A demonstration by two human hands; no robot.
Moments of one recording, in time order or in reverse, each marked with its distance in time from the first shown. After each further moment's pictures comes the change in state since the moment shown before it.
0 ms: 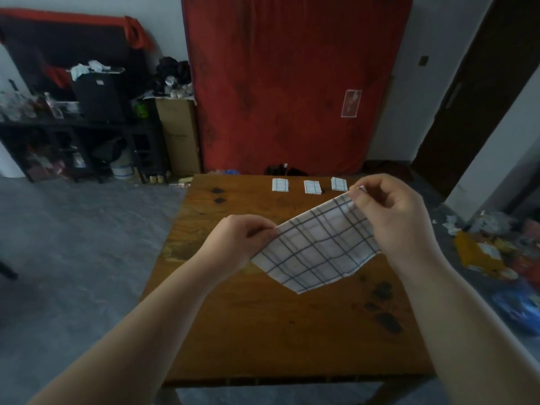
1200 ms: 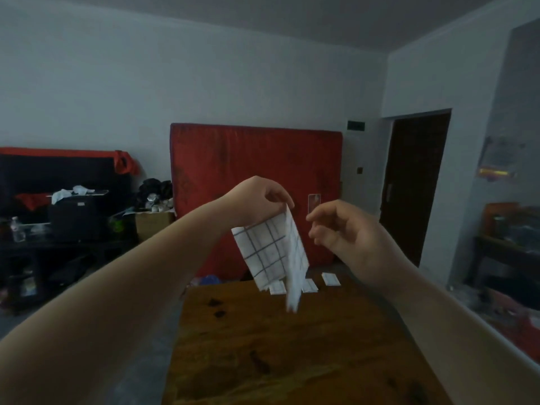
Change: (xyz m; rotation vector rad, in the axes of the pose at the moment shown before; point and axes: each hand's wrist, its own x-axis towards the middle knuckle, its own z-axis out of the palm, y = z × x) left_hand 0.095 0.090 -0.243 0.192 0.022 0.457; right_hand 0.023 -0.191 0.087 -0.039 -0.126 -0.326
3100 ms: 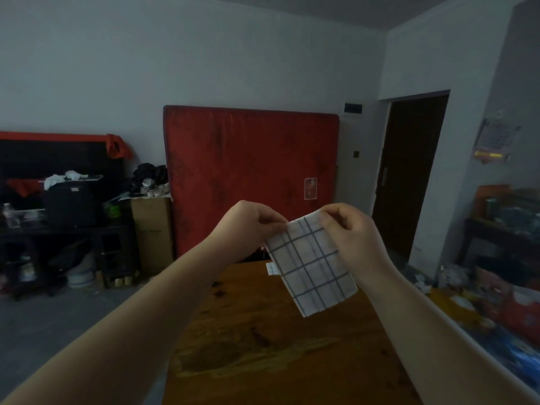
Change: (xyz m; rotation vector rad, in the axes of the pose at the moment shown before) left_hand -0.070 -0.016 0.046 -0.186 0.039 -0.132; right_hand -0.008 0.047 0.031 -0.003 0.303 0.243
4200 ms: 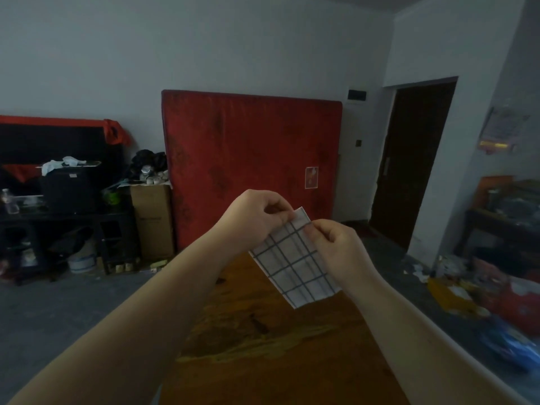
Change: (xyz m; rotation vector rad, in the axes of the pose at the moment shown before) left_hand 0.000 0.004 0.011 -0.022 0.024 0.001; right_hand -0.017 0.018 0.022 0.052 -0.187 0.143
